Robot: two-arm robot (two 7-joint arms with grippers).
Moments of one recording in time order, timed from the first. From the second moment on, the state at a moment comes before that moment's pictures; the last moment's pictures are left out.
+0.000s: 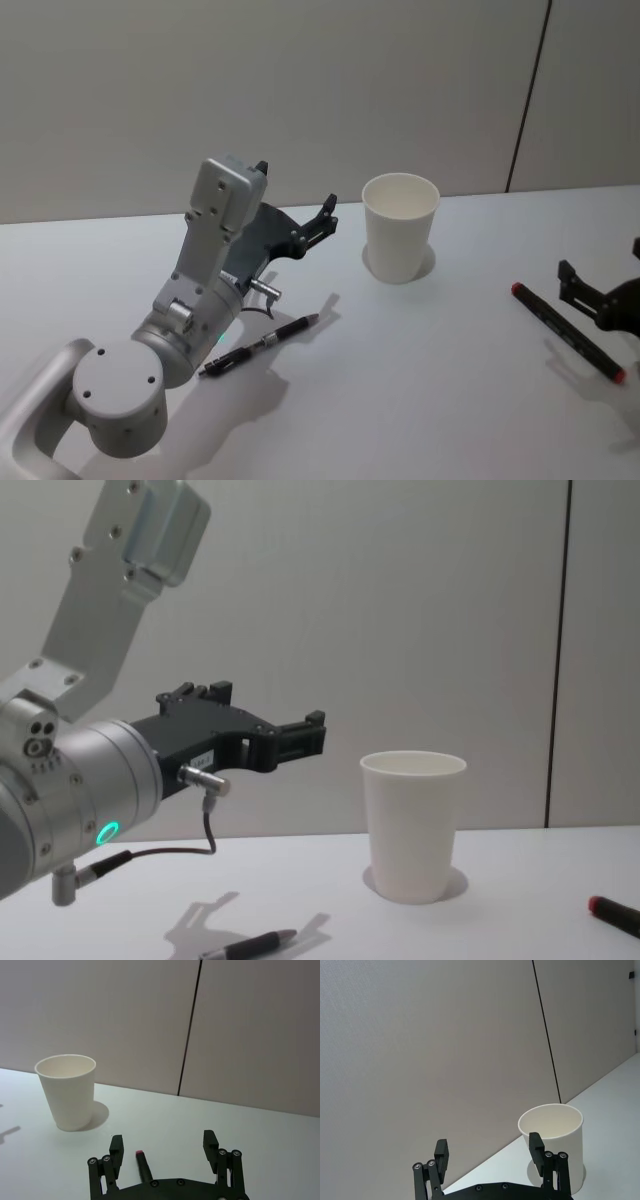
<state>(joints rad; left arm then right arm) -0.24 0.38 0.45 -1.63 -0.20 0.01 -0.01 -0.19 0.48 -0.13 -1.94 0.32 0.19 -0.03</state>
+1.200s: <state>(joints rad) -0.24 0.38 0.45 -1.63 -0.20 0.01 -0.01 -0.12 0.44 -0.13 -1.91 0.27 0.50 -0.08</state>
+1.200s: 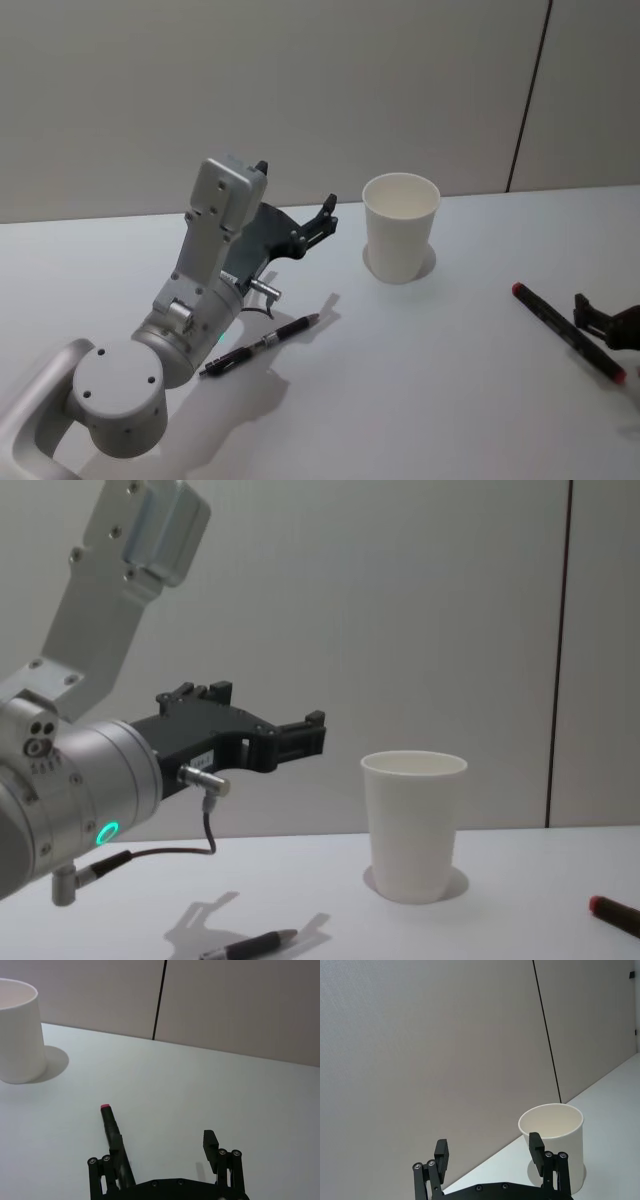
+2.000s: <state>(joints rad) -0.24 0.38 0.45 -1.63 -0.20 0.01 -0.01 -0.05 0.38 -0.17 -1.80 0.19 0.56 0.01</state>
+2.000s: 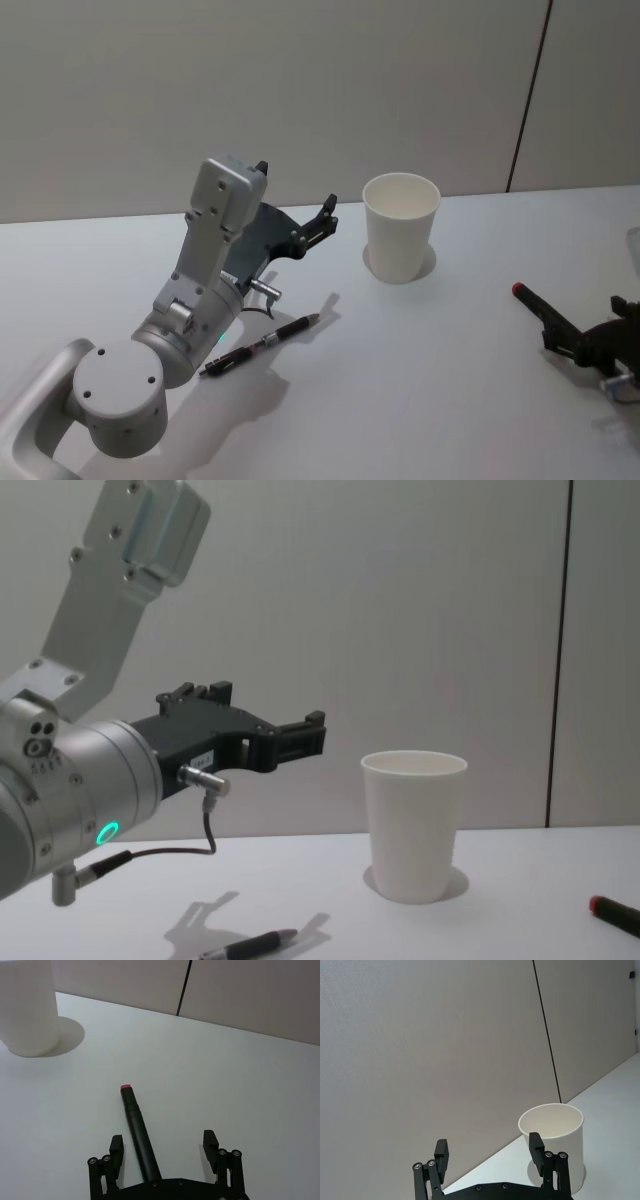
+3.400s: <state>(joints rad) -0.24 0.38 0.45 -1.63 -0.20 0.01 -0.01 -0.02 0.31 -0.19 -1.69 0.19 0.43 0.07</state>
